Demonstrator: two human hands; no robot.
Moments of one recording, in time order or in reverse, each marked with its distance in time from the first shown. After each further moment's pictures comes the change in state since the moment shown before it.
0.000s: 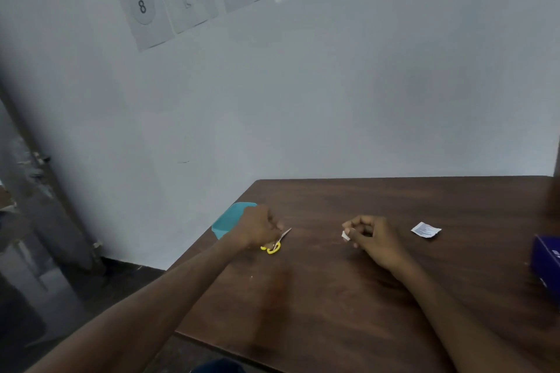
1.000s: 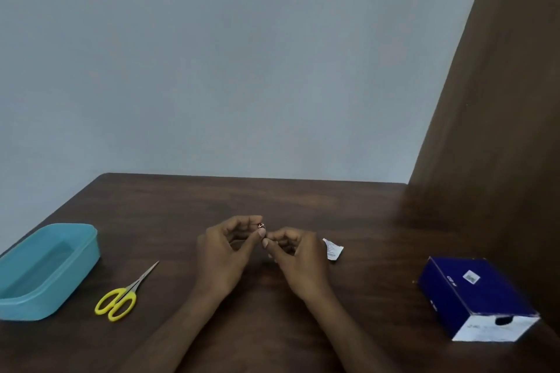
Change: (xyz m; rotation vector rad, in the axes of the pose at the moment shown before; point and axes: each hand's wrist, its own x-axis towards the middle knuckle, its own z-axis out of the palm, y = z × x) left_hand 0.073 0.091 0.151 -0.949 0.173 0.361; right_hand 0.032 0.029 -0.007 -0.072 0.319 0.068
